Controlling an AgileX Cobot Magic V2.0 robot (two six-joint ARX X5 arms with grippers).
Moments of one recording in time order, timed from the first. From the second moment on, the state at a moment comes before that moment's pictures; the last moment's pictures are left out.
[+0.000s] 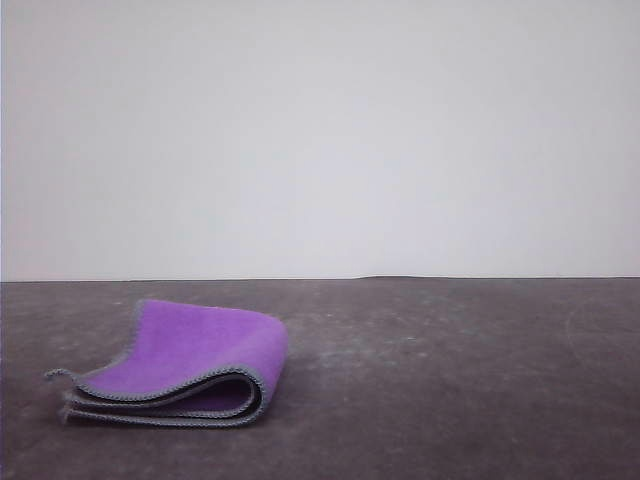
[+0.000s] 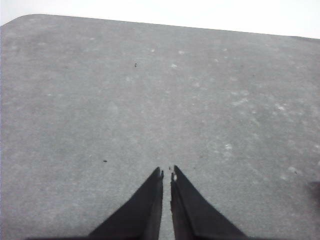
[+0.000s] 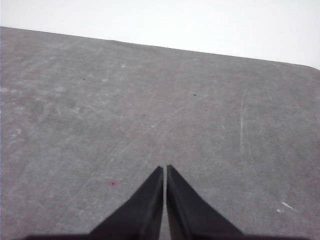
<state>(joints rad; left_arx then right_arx) 0.01 0.01 0.08 -0.31 0.00 -0.07 0.02 0.01 0.02 -0.17 -0.07 -0.06</state>
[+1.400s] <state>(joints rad) 0.01 0.01 0.08 -0.31 0.00 -0.07 0.02 0.01 0.02 -0.17 -0.07 -0.06</state>
